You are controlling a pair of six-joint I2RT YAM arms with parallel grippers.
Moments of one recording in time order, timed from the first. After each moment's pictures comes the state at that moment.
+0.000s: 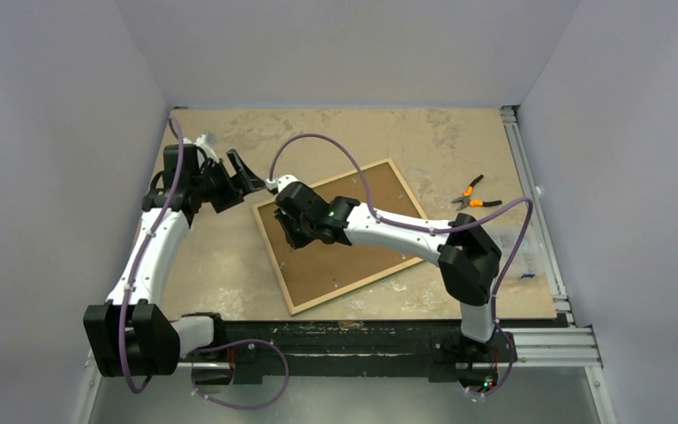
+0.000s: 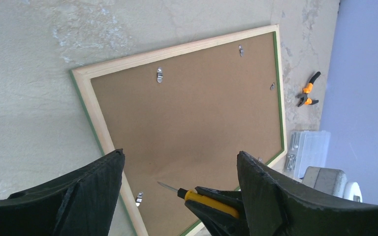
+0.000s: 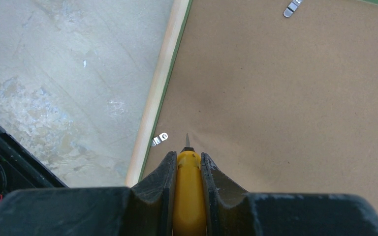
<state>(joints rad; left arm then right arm) 0.03 1.20 1.01 -0.54 0.43 -0.54 1.08 1.91 1.55 -0.48 0.14 0.38</state>
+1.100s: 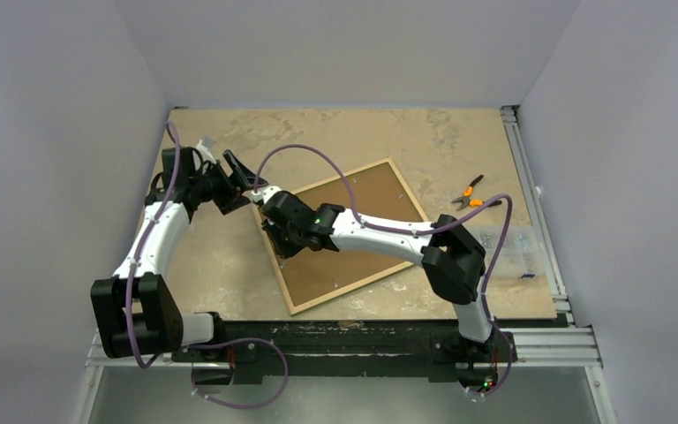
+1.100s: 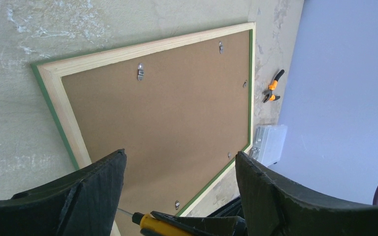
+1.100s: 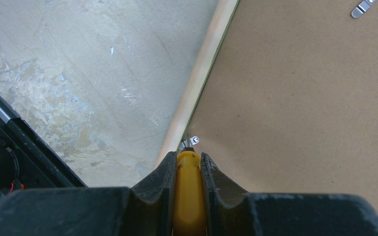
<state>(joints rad) 0.11 1.30 0.95 -0.40 0.63 -0.64 1.12 1.99 1.61 -0.48 0.09 0.36</state>
